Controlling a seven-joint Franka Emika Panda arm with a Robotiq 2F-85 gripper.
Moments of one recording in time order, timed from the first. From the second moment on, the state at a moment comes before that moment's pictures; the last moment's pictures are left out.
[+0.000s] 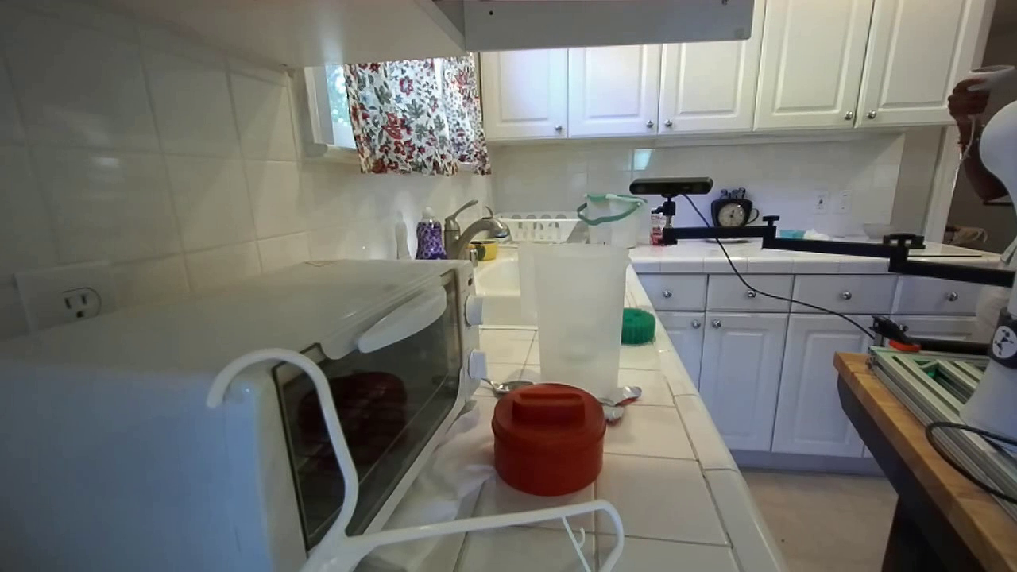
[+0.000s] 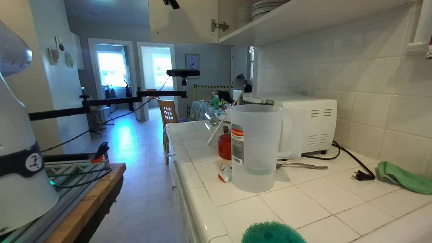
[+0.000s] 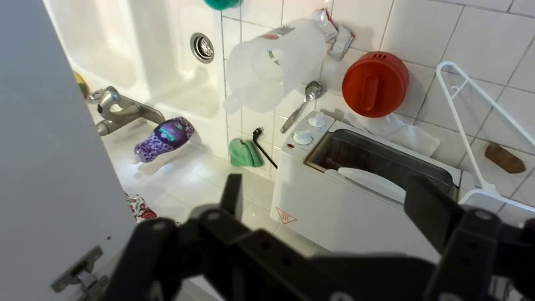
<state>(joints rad) 0.26 -0.54 0.48 -2.02 -0.38 1.63 0.37</state>
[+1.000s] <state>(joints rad) 0.16 -0.88 0.41 -2.18 -0.43 1.61 0.46</state>
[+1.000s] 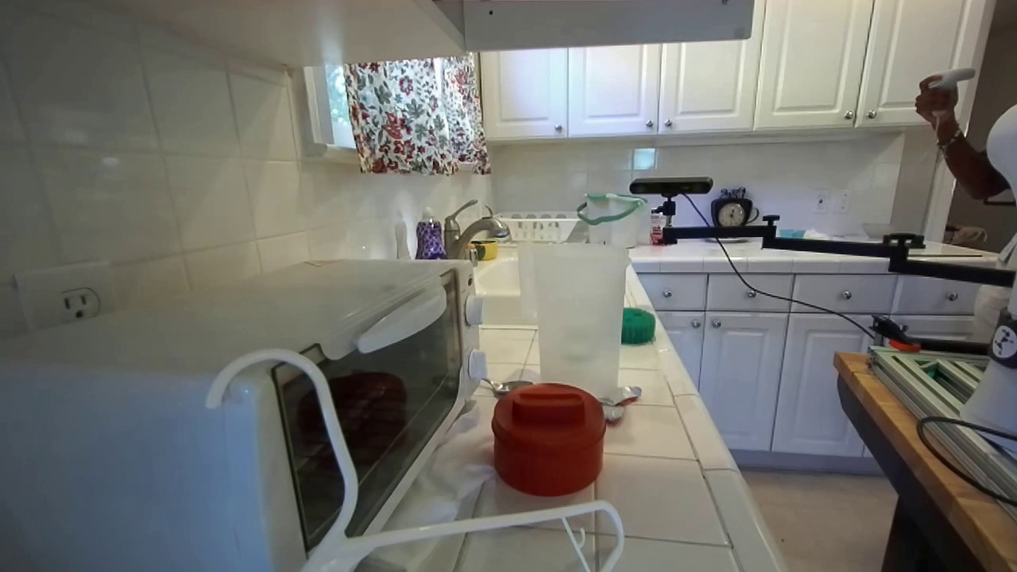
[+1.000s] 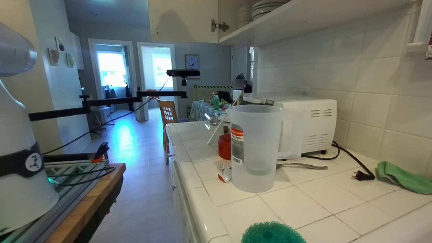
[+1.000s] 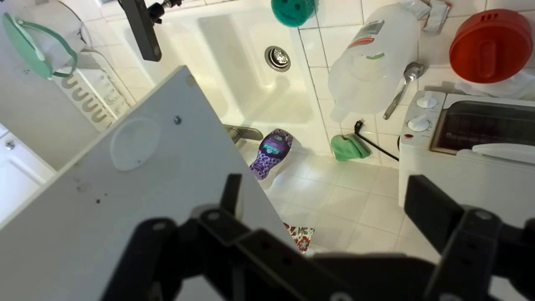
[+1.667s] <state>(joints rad) 0.13 -1.06 0.39 -2.31 -0.48 1.75 0.47</state>
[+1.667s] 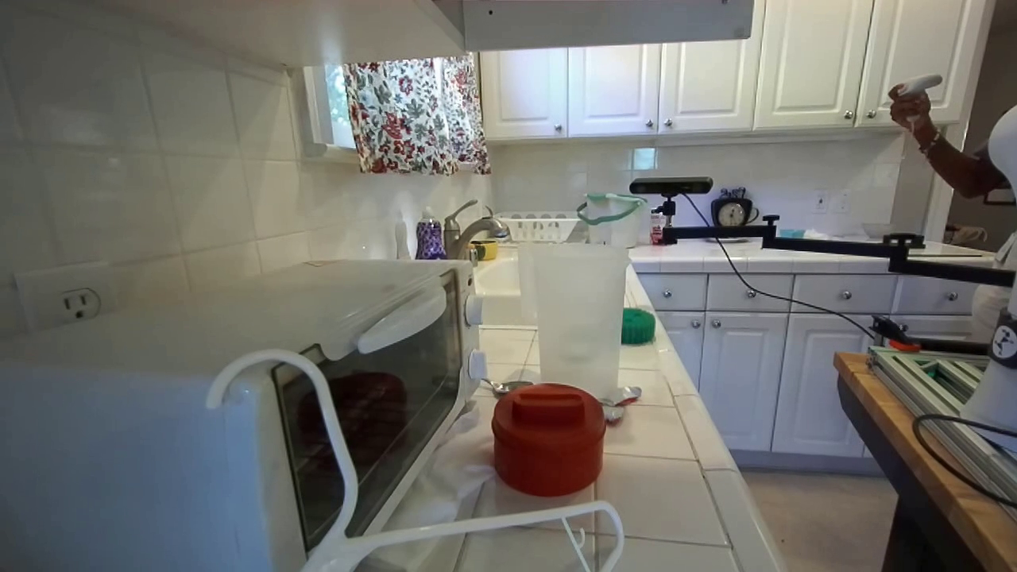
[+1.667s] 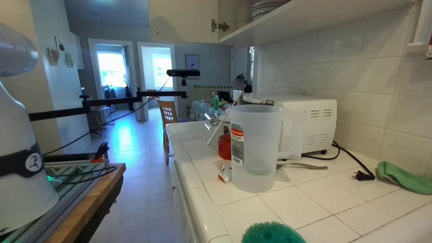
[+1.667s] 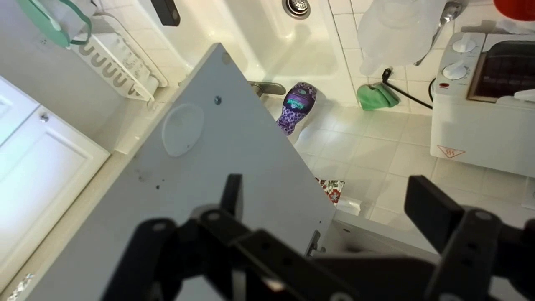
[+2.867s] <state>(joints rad) 0.07 -1.06 0.38 -2.32 -0.47 1.82 0.47</state>
